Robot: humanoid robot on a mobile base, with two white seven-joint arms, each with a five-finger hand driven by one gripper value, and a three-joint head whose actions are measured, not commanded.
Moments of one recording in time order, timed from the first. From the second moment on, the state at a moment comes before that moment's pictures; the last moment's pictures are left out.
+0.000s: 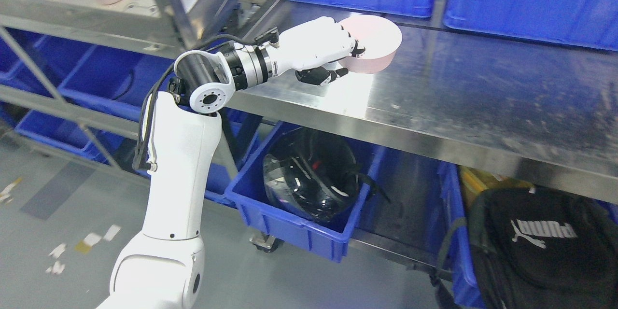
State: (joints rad) left arm -0.66 0.00 -0.11 -1.48 -0.87 -0.74 -0.82; right arm 0.00 0.00 0.05 0.00 0.05 -0.08 -0.03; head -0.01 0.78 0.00
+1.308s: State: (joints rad) left arm -0.56 0.00 -0.19 -1.52 -0.85 -0.74 -0.72; right arm 0.00 0.00 0.05 0.00 0.05 -0.08 -0.03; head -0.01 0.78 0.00
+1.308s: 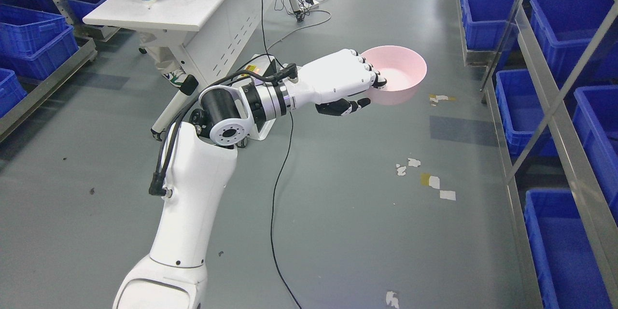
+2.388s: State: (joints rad) left arm -0.55 0.00 -0.19 -1.52 -0.85 -0.73 -0.72; right arm 0.00 0.00 0.05 0.00 0.05 -0.08 -0.03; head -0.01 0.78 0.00
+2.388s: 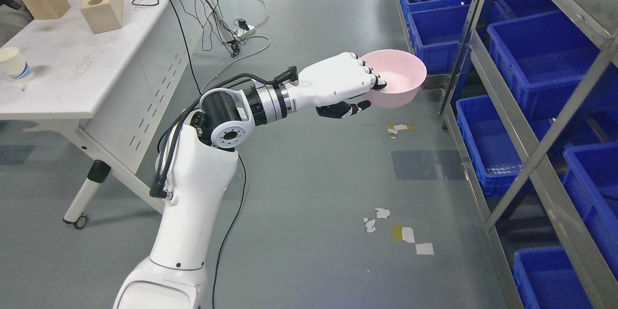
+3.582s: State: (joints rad) left arm -0.59 0.00 -0.21 -1.52 -0.84 -0.72 -0.72; right arm 0.00 0.00 0.05 0.00 0.05 -0.08 -0.02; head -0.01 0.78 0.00
